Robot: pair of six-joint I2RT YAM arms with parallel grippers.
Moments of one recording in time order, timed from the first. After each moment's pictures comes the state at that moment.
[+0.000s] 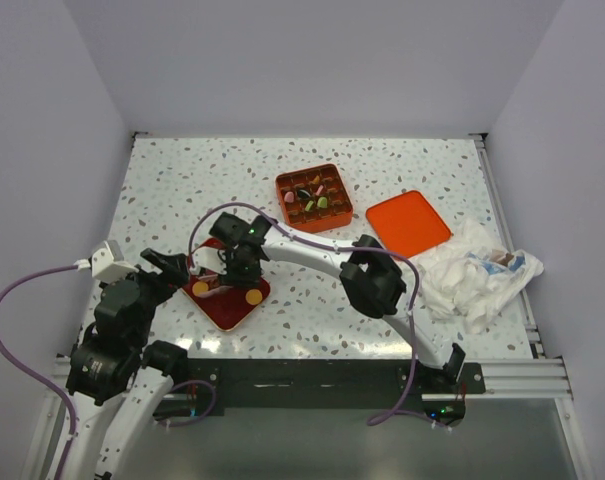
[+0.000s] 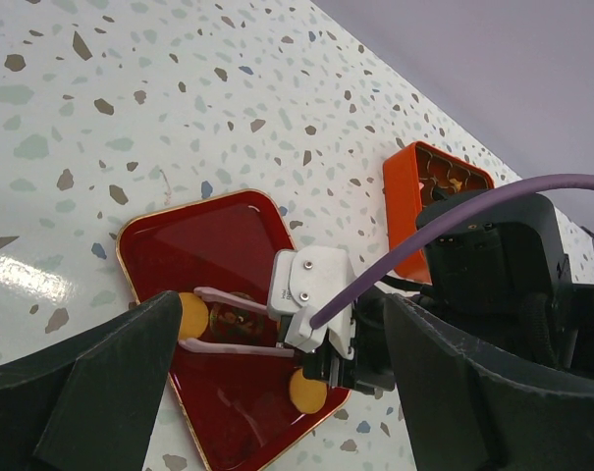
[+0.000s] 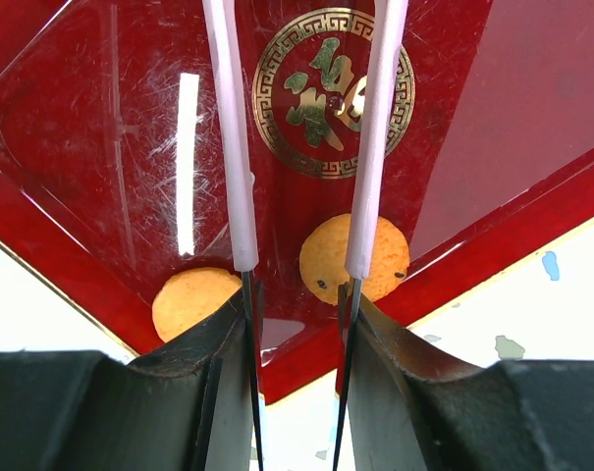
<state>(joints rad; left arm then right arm) -0.31 0.23 0.70 -0.80 -0.41 -0.72 1.07 2.37 2.06 -0.87 -0.20 -0.62</state>
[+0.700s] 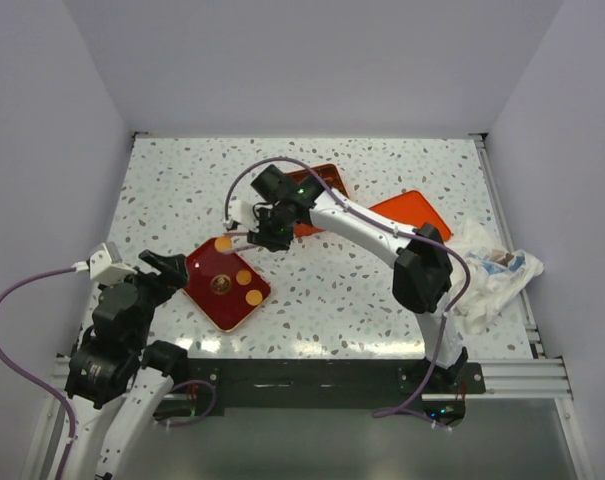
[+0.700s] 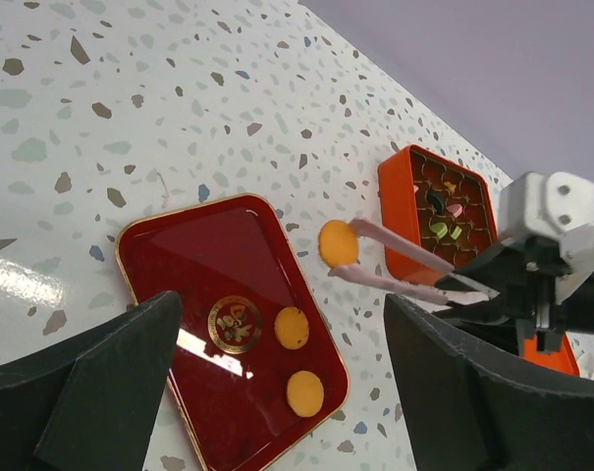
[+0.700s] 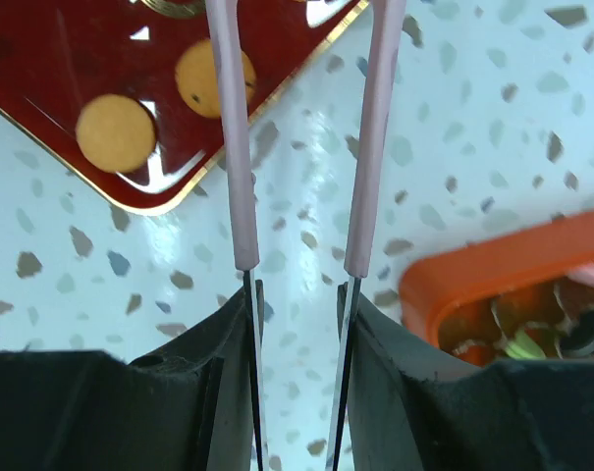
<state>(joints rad) -0.31 0.21 0.70 -0.80 -0.41 -0.72 0.89 2.08 1.92 -0.91 -0.23 -0.67</state>
